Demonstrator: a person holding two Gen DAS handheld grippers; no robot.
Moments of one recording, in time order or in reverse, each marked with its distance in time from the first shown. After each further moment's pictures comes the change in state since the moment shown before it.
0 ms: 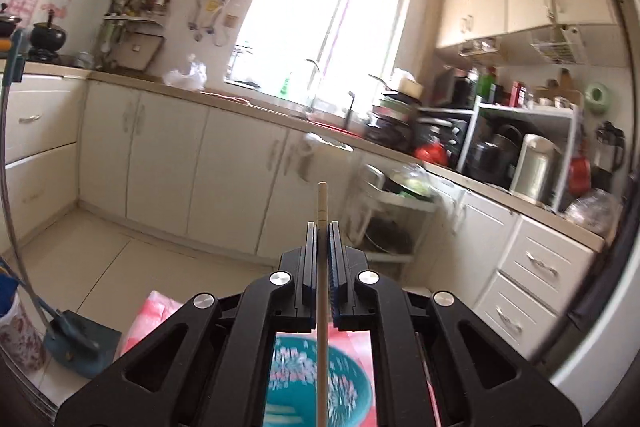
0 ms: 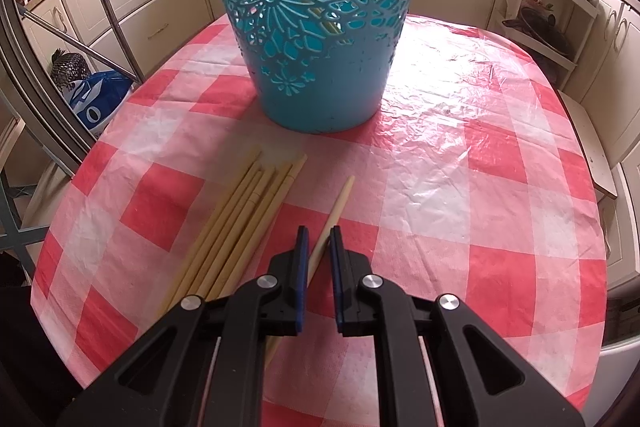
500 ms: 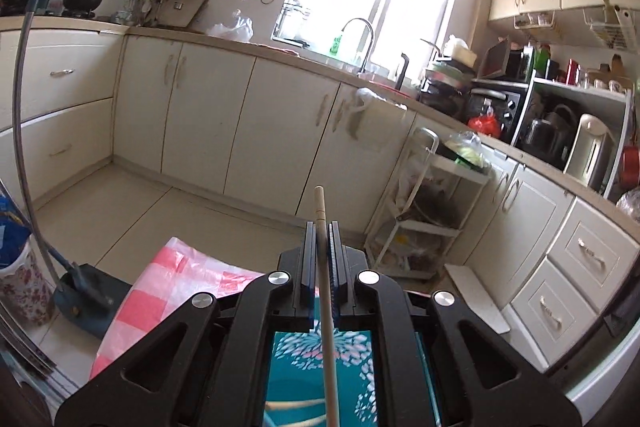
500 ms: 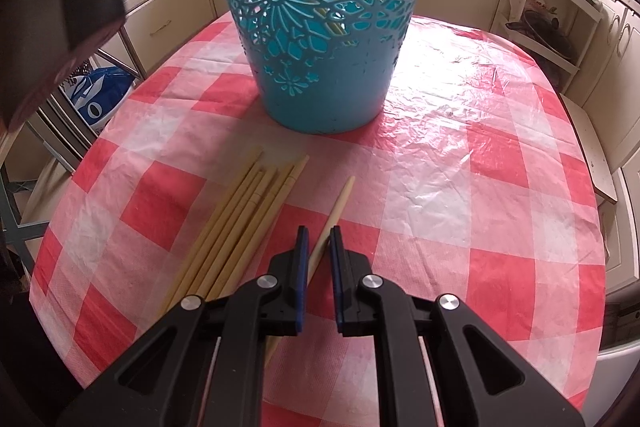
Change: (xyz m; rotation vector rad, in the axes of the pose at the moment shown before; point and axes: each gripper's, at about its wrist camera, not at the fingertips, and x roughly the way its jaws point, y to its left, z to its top) left arm 0.063 0.033 -0.065 -0.043 0.136 0.159; right arm 0.000 -0.001 0.002 -0.014 0.004 0.003
